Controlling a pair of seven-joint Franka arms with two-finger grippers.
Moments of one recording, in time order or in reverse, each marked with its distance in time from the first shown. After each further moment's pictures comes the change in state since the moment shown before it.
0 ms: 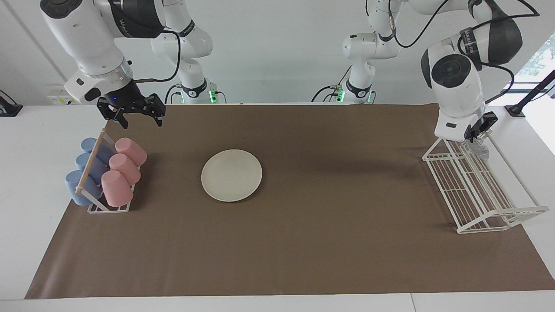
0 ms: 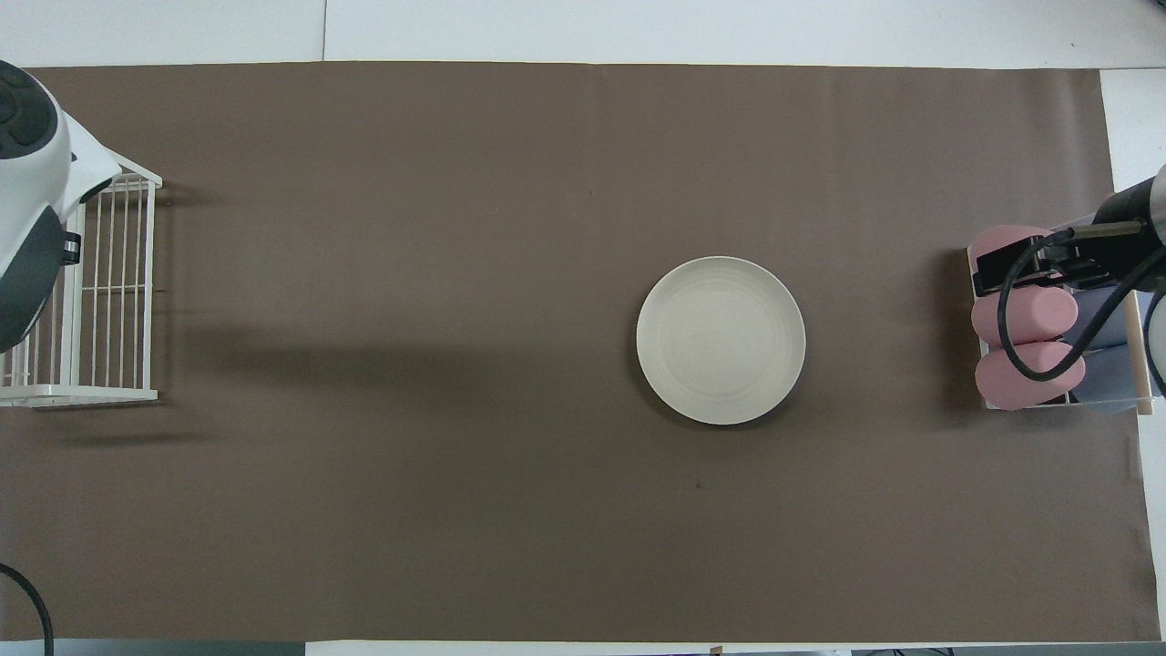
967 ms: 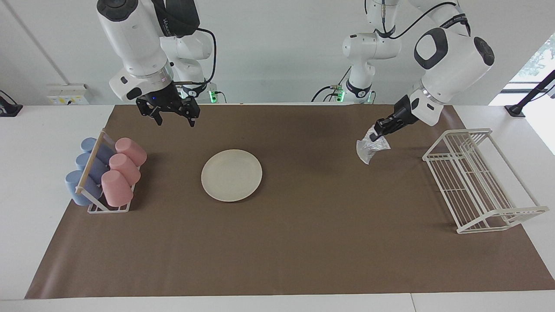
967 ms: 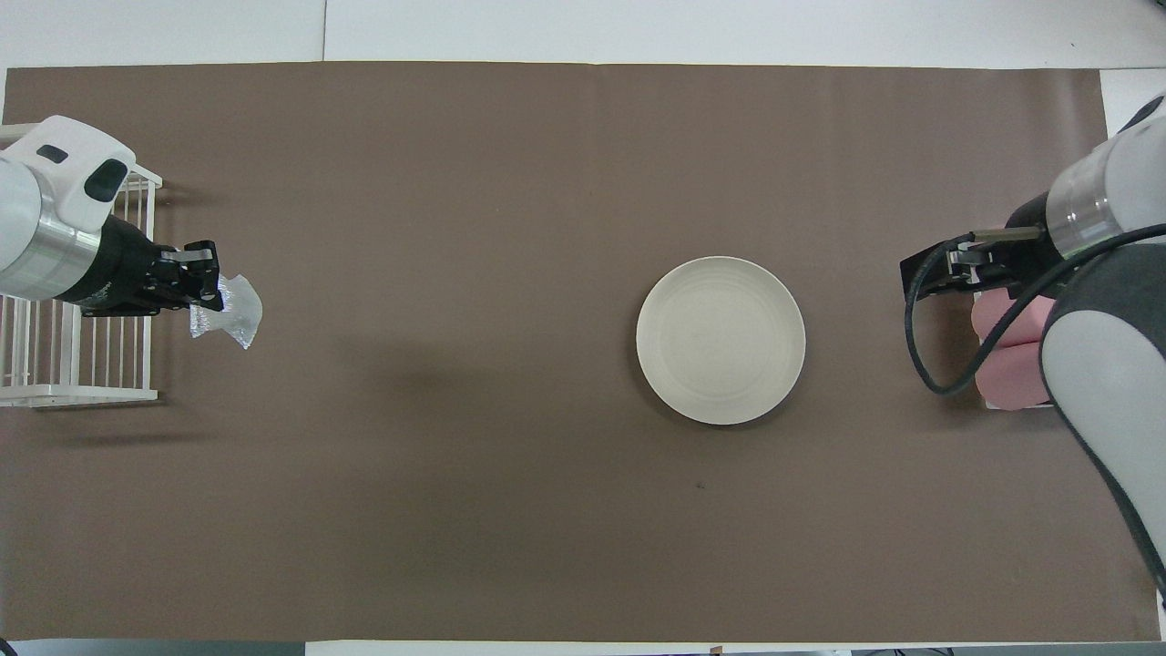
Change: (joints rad) left arm 0.003 -0.131 0.015 -0.061 -0.816 0.056 -0.106; right arm -0.104 0.009 0.190 -0.006 -0.001 0.001 0.126
